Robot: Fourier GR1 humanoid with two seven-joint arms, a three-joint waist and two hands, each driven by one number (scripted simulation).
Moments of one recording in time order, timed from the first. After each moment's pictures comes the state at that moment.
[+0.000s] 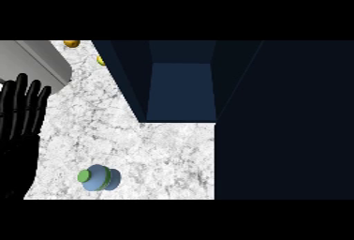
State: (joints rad) left arm 0.01 0.10 0.03 -2.10 0.01 -0.01 0.02; right arm 0.01 -0.08 -0.03 -2.10 -0.01 0.01 0.04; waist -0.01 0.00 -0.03
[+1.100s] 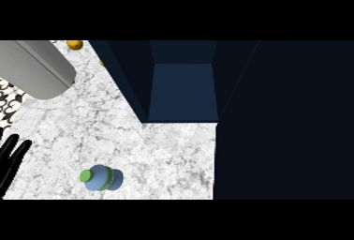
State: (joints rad) left arm 0.36 0.15 0.13 -2.33 0.40 -0.22 0.21; right arm 0.45 -0.11 0.17 -2.42 -0.19 0.26 0.09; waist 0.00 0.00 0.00
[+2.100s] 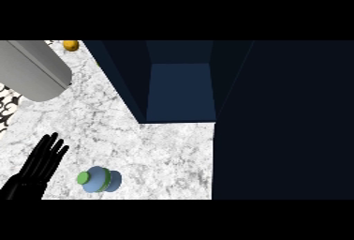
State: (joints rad) left arm 0.32 0.14 0.17 -1.81 0.29 -0.37 0.04; right arm 0.76 -0.13 0.31 -2.49 -0.09 0.30 -0.11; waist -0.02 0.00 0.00
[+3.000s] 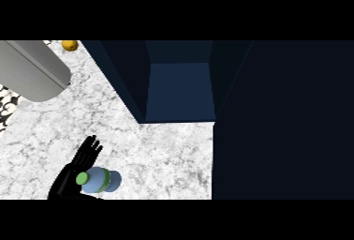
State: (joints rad) left arm 0.05 0.12 0.17 -1.05 0.09 -0.45 -0.44; right arm 0.93 -0.19 0.32 -2.50 -0.07 0.34 -0.28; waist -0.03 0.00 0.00
